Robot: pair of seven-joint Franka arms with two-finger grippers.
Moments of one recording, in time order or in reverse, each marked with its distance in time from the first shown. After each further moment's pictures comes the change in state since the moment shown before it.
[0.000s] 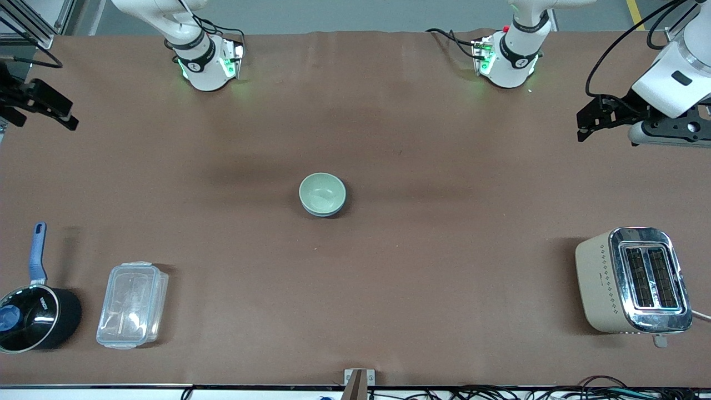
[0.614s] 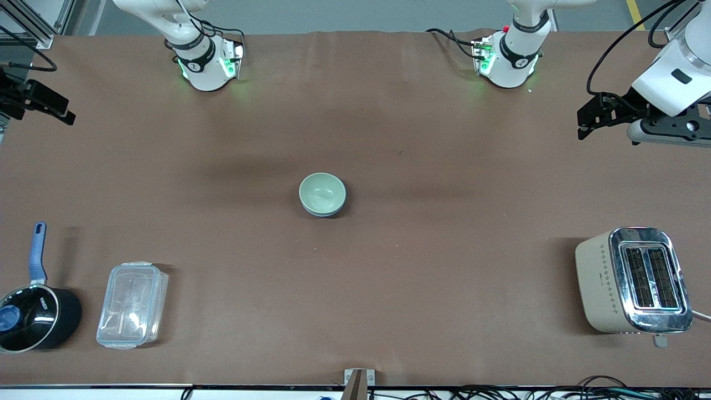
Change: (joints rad) left arm 0.000 0.000 0.001 0.004 0.000 -0.020 0.038; right arm -0.064 0.032 0.028 0.004 0.000 -0.068 -0.007
